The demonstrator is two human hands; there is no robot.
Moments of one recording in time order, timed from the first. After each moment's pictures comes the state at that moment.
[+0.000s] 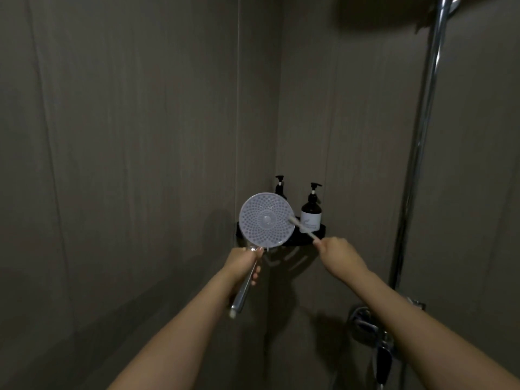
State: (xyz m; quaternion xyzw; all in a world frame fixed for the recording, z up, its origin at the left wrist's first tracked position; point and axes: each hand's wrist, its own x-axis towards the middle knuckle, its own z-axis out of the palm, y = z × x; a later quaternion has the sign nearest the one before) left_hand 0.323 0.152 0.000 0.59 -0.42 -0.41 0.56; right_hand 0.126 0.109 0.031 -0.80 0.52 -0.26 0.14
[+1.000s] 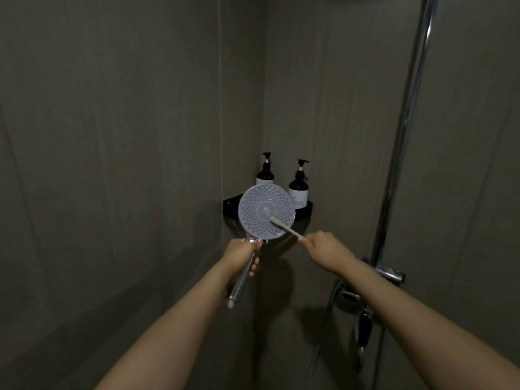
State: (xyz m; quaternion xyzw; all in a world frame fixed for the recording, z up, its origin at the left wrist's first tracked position) left_hand 0.299 0.149 -0.025 0.59 -0.43 -0.43 0.54; right_hand 0.114 0.114 0.008 -0.83 0.51 -0.21 0.14
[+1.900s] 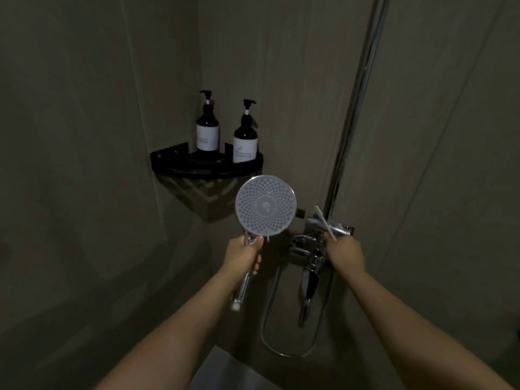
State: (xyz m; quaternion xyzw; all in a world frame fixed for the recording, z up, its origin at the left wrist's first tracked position) left_hand 0.177 0.098 -0.111 0.58 -0.42 -0.47 0.51; right_hand -0.025 0.050 -0.109 -0.55 0.73 -0.35 0.22
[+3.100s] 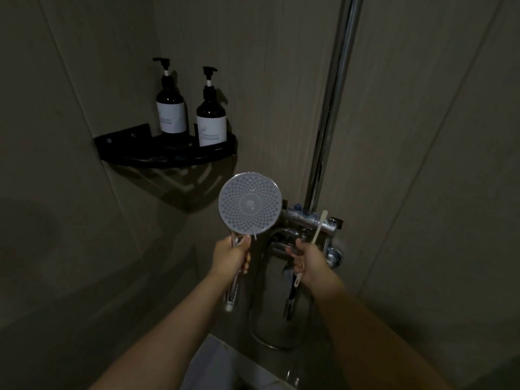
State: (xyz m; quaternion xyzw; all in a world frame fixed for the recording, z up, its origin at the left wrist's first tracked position) left_hand 0.133 0.045 -0.152 0.59 -0.39 -0.45 0.54; right_hand -0.028 -0.008 -0.179 -0.21 0.56 -0.45 0.67
